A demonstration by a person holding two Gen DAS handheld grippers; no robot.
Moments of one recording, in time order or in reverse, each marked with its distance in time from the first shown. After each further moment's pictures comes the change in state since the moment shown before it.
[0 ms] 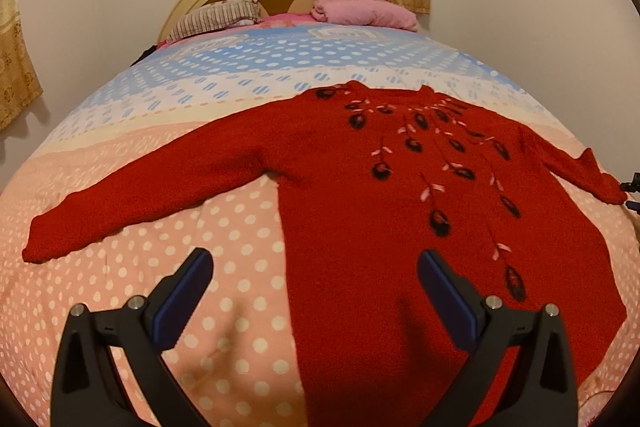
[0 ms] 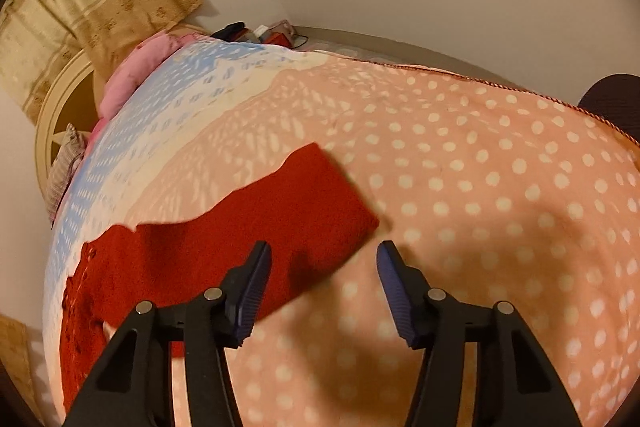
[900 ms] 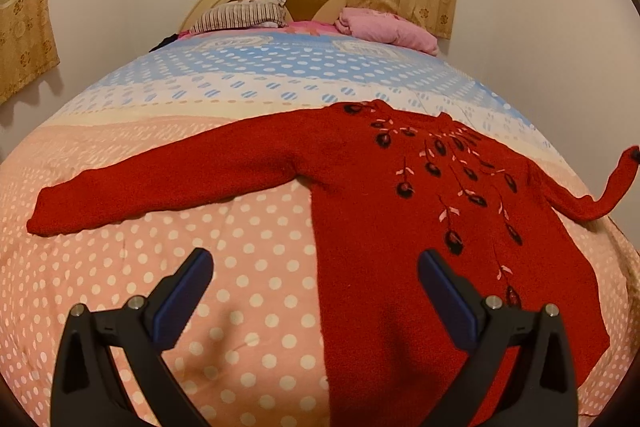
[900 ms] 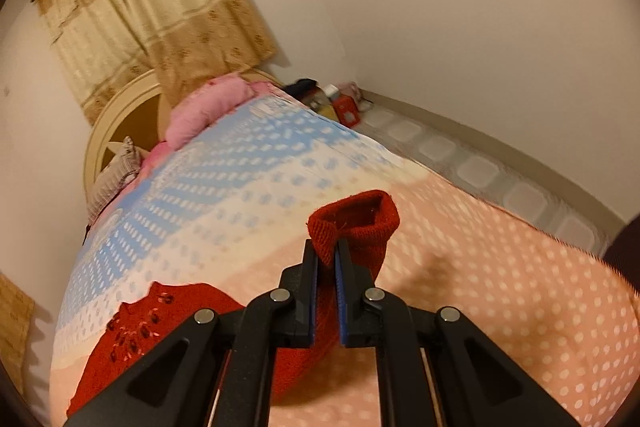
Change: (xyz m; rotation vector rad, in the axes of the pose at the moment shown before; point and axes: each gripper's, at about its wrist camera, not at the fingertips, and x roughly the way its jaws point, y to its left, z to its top) left arm -0.013 0.031 -0.001 -0.124 -0.036 -0.011; right arm -0.080 0.109 0.065 -0.174 -0.223 0.172
